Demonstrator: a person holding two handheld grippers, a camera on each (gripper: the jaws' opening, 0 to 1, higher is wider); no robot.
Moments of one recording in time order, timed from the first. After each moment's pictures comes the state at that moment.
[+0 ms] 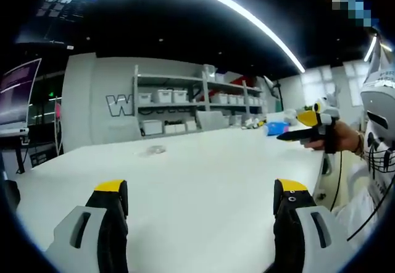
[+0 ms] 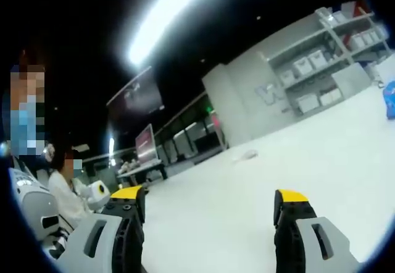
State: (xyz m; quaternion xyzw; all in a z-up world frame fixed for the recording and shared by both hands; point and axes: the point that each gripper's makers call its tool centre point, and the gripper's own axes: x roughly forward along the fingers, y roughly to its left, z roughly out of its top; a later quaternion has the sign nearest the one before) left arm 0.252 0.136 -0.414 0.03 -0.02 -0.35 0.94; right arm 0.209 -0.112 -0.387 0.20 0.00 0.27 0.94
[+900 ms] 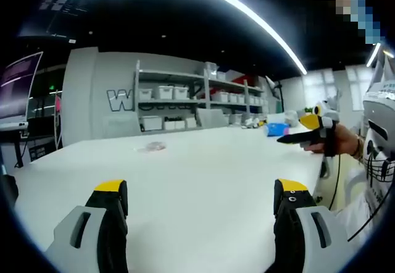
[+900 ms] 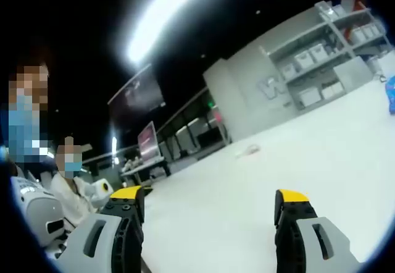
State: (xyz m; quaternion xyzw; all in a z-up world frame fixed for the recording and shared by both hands) left arm 0.255 0.136 -0.411 0.02 0.00 -0.35 0.94; right arm 0.210 -0.110 -0.389 0.21 0.02 0.28 0.94
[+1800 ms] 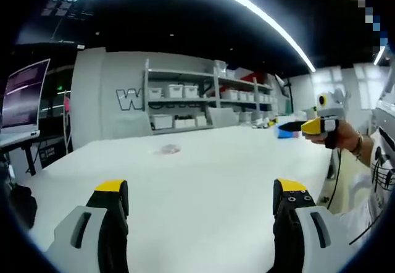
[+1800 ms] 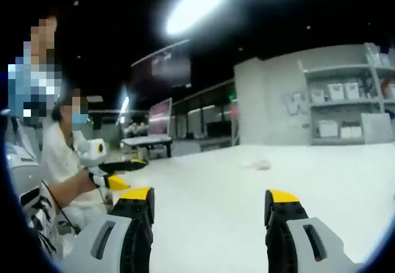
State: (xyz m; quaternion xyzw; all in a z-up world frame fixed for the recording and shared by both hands) left arm 0.262 0.167 -0.387 0.03 0.01 -0.31 0.95; right arm 0.224 -0.075 -0.353 0.02 0.00 0.32 0.95
